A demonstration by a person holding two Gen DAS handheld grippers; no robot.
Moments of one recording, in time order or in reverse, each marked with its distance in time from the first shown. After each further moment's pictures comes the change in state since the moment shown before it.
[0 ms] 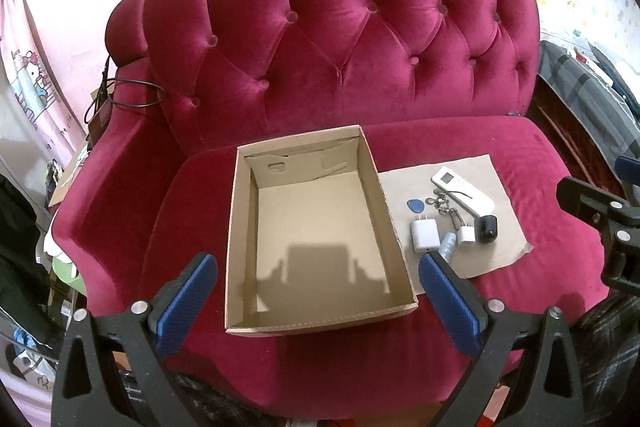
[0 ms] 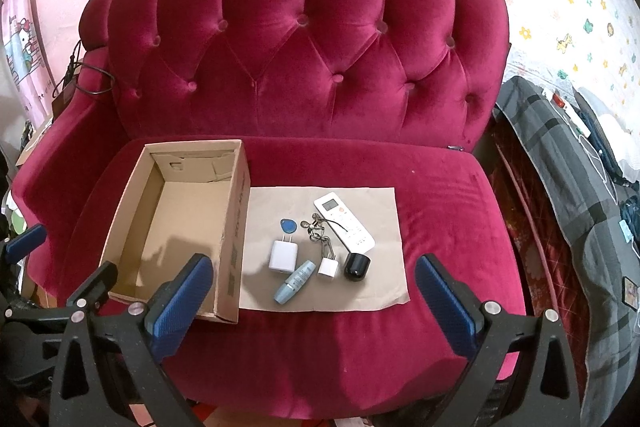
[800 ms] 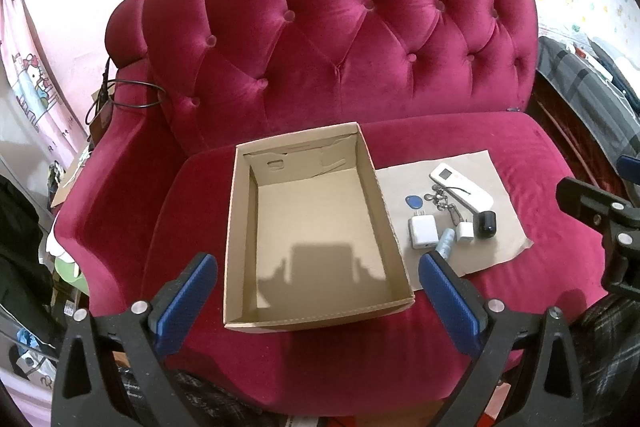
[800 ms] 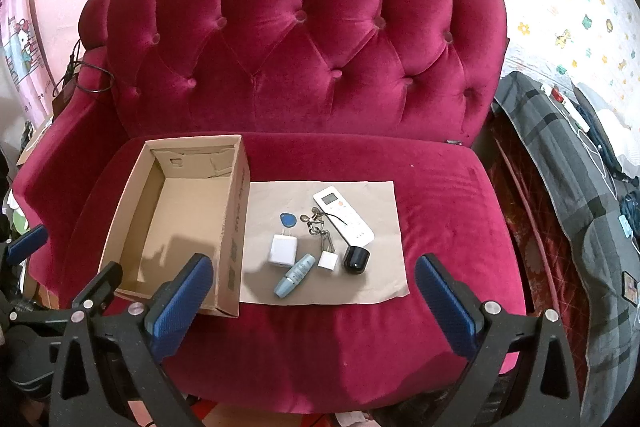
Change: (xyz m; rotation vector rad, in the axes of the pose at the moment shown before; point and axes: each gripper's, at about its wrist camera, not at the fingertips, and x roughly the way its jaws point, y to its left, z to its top) left arm -0.003 -0.007 -0.002 0.012 0.005 0.011; right arm -0.004 -0.001 -0.001 0.006 0.017 -0.001
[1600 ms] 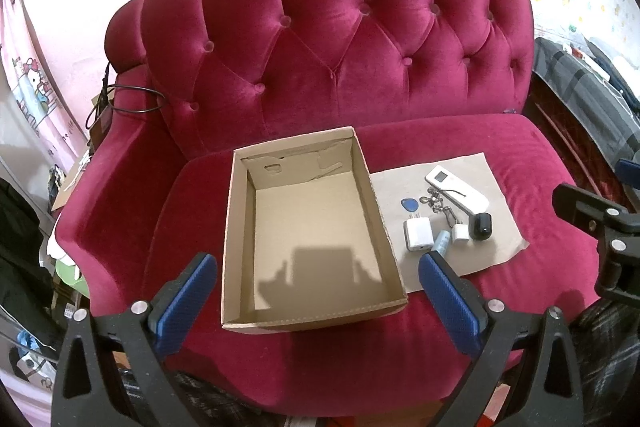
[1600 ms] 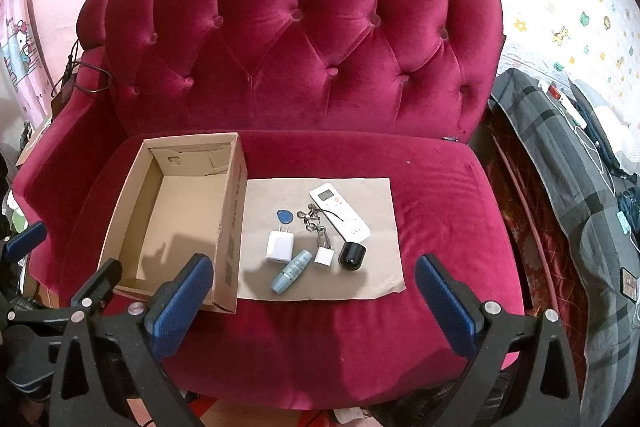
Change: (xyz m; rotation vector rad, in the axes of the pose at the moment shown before) left arm -0.008 -0.001 0.002 0.010 -0.010 -0.004; right arm -0.004 -0.004 -0.004 0.010 0.007 -0.007
